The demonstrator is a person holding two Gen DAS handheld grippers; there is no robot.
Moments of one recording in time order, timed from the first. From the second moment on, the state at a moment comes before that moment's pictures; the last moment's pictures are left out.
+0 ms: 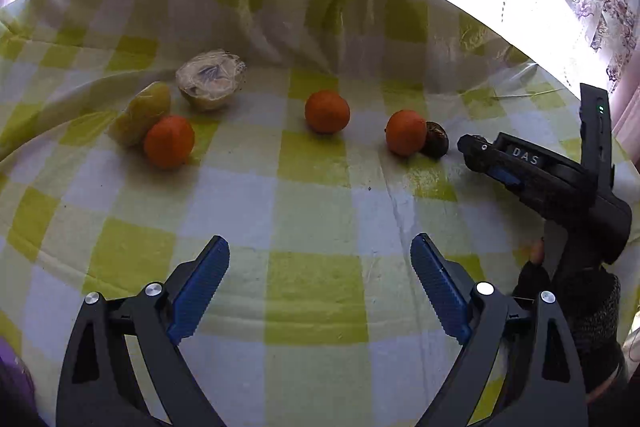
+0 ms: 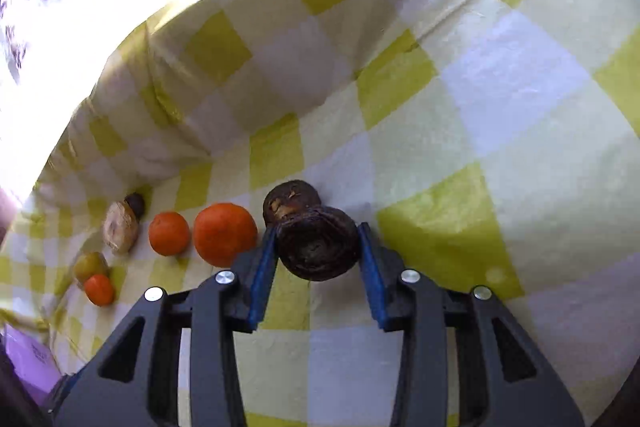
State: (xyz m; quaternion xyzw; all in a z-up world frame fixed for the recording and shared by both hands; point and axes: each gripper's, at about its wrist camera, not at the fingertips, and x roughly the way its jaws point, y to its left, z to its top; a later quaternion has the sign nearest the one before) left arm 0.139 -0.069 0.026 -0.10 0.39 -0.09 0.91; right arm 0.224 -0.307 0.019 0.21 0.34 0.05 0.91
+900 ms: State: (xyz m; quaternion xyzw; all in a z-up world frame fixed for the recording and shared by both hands) left arm 0.213 -0.098 0.029 -0.14 0.37 -0.08 0.92; right arm 0.184 -0.337 0.037 0.28 0.23 0.08 0.93
